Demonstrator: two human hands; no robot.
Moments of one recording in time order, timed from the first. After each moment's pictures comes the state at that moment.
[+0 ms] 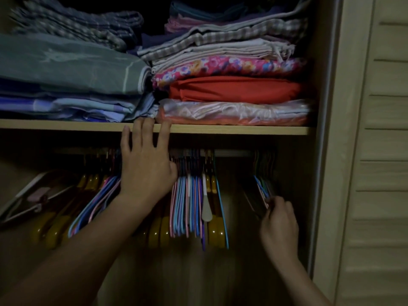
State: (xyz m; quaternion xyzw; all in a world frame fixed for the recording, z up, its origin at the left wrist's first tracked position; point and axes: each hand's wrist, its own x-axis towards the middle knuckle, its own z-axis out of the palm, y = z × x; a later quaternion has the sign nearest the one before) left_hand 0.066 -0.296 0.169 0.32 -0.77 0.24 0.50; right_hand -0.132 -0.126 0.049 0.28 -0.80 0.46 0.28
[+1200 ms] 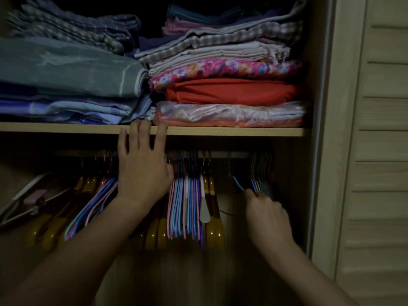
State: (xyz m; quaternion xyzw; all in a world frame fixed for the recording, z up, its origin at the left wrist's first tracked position) left_hand 0.065 -0.297 0.168 0.33 -0.77 0.24 0.49; right_hand -0.100 -0.119 0.093 0.39 -0.86 0.16 0.29
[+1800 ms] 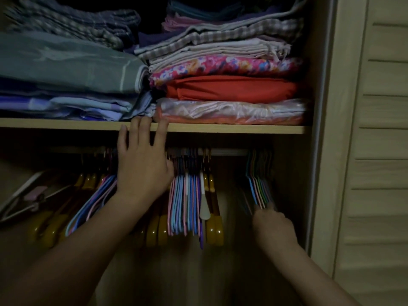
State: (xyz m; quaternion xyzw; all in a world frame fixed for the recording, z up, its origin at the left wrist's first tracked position) left_hand 0.068 -0.295 0.170 0.32 -0.77 0.24 0.50; right_hand -0.114 -0.117 0.076 0.35 -0.92 0.08 0.17
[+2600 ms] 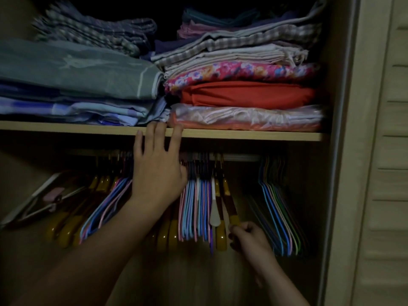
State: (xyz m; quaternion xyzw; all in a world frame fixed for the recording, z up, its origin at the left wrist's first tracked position) left_hand 0.069 -0.294 0.170 0.32 -0.77 0.23 0.50; right_hand -0.079 -0.156 0.053 0.25 -0.69 0.64 -0.22
